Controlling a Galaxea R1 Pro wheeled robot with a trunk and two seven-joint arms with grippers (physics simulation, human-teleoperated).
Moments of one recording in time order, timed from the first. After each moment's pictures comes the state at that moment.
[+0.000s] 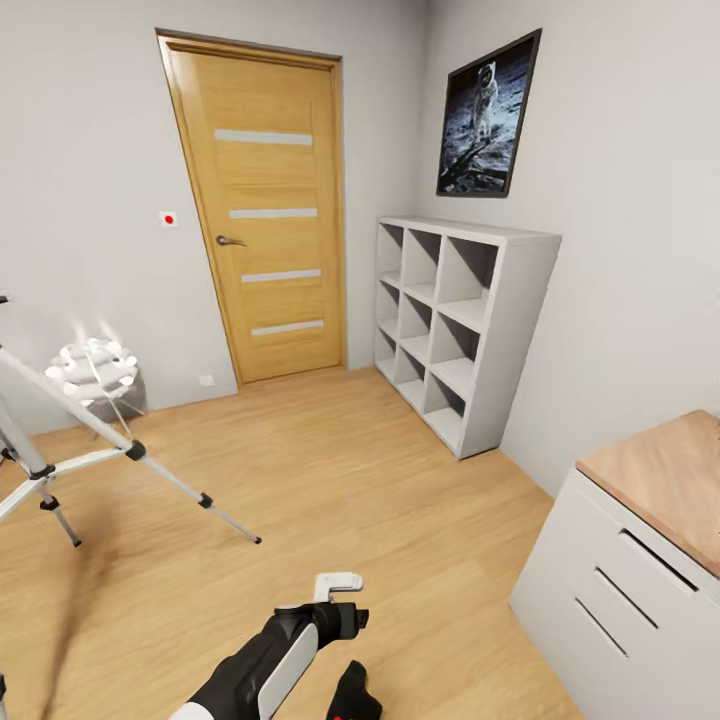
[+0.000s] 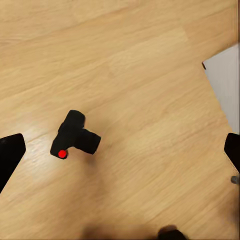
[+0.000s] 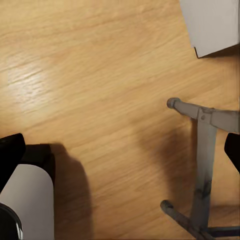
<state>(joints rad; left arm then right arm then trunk) -0.48 -0.12 -0.52 -0.71 0.59 0.42 0.19 -0.13 -0.24 -0.01 -0.27 0.00 -0.08 0.09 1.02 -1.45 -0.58</state>
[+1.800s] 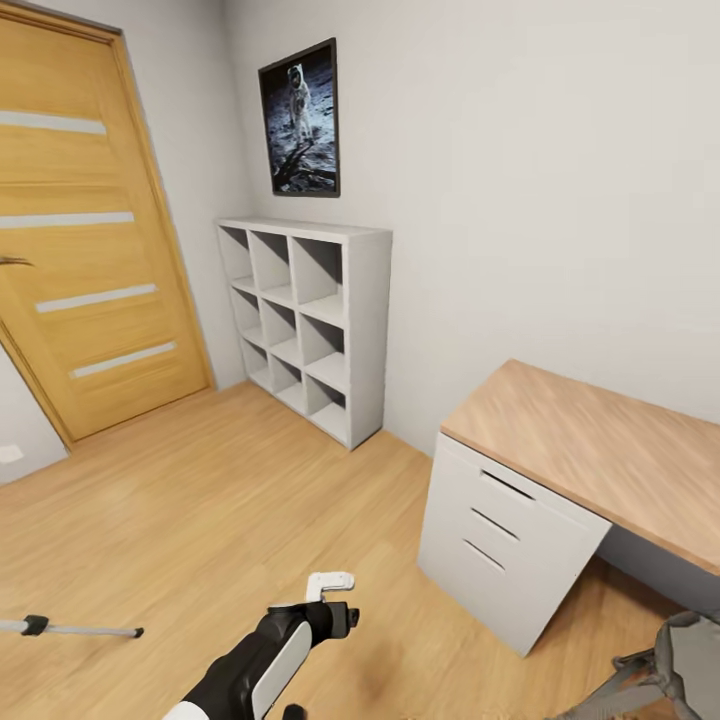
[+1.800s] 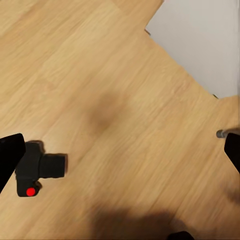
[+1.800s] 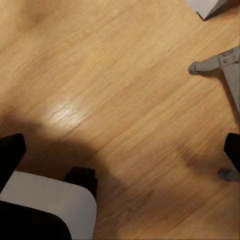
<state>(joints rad) -0.47 -0.11 -0.50 -0.72 0.59 0.43 0.21 0.02 -0.25 -0.01 -0.56 0.00 -0.11 0.28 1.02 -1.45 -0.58</state>
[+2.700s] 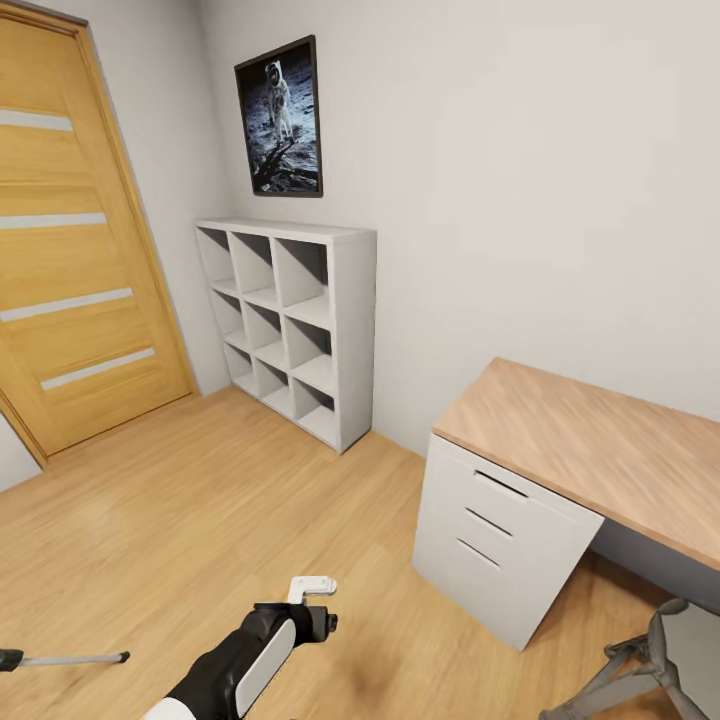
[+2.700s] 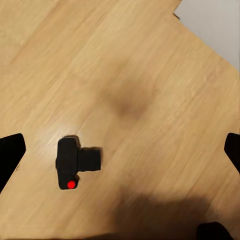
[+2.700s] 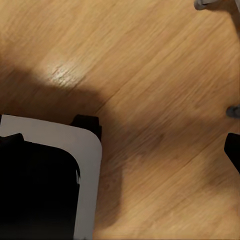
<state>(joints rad) -0.48 -0.05 -0.51 -0.72 0.59 0.50 0.27 0.17 -0.25 -0.08 -0.82 0.03 0.19 0.31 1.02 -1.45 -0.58</state>
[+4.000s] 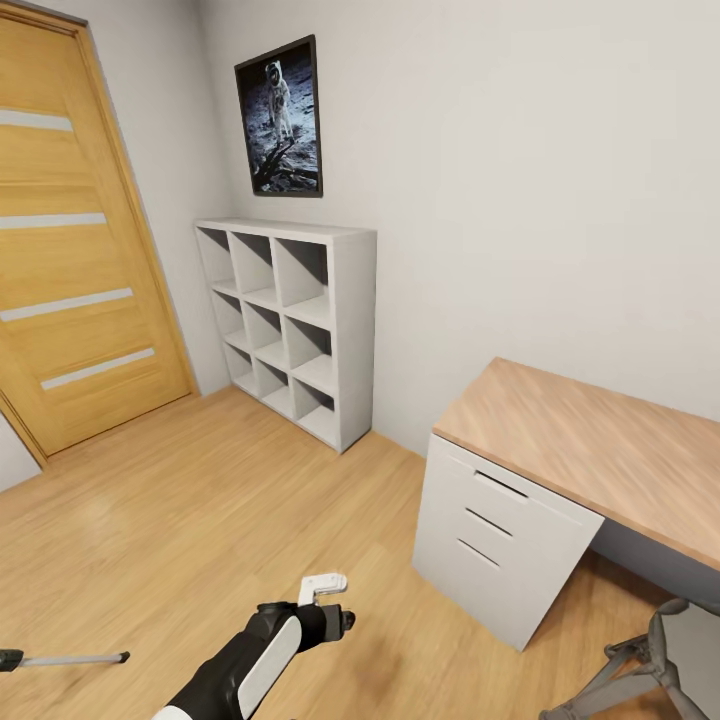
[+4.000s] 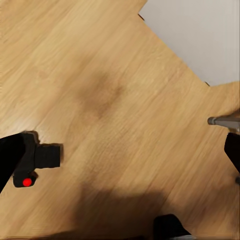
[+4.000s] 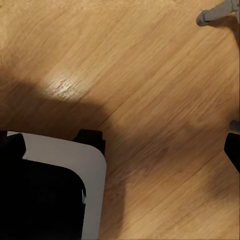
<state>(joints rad) -0.46 -0.07 -0.49 -0.78 0.68 0.52 0.23 0.13 -0.22 -0.07 -0.80 0.04 0.18 0.29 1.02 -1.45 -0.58</state>
